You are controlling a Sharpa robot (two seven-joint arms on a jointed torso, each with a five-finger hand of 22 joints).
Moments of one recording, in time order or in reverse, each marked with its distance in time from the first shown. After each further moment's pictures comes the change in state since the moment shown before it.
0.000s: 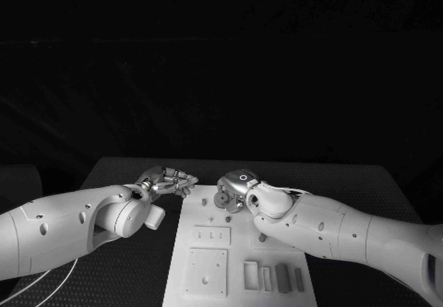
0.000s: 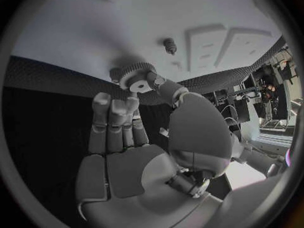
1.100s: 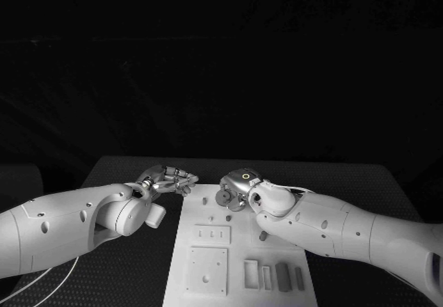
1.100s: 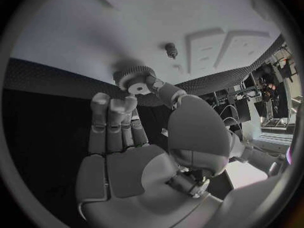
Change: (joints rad) left arm 0.000 0.001 0.000 -0.002 0.000 0.000 -0.001; left_hand 0.000 0.000 0.000 0.000 0.000 0.000 0.000 -0.004 0.001 0.000 0.000 0.000 0.001 0.000 0.000 0.000 0.001 0.009 0.000 0.000 0.000 0.001; right arm 0.003 -0.013 -0.001 0.006 0.014 0.018 0.004; right_hand -0.008 0.009 -0.016 -0.027 0.000 -0.037 0.037 -0.028 -0.014 -0.025 0.035 -0.005 -0.005 -0.020 0.030 -0.008 -0.002 -0.013 -0.015 0.007 -0.010 -0.007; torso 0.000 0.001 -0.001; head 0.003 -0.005
